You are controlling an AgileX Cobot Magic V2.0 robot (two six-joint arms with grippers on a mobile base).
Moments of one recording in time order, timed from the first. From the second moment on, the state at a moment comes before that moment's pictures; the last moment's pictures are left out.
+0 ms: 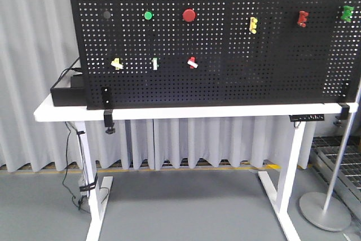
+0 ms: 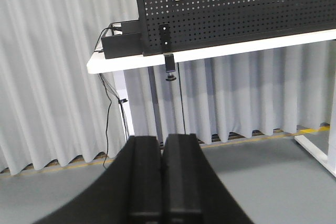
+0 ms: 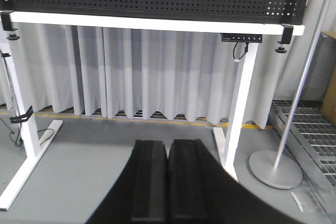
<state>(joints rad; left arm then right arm) -0.04 -0.01 0.03 -0.03 0.09 0.13 0.05 -0.01 0.03 -0.04 0.20 -0.03</state>
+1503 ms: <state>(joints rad) -0.04 -0.01 0.03 -0.03 0.09 0.13 0.05 -0.01 0.03 -0.04 0.20 -0.03</state>
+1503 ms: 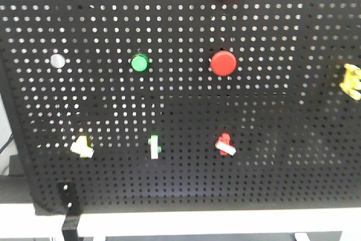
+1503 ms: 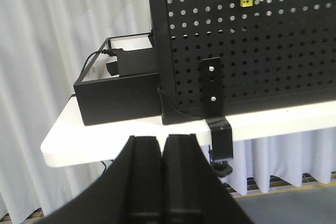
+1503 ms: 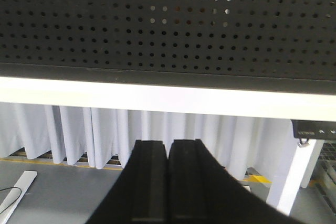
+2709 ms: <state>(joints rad) -0.04 -0.01 0.03 -0.03 0.03 0.13 0.05 -0.01 0.03 -0.04 0.14 -0.03</state>
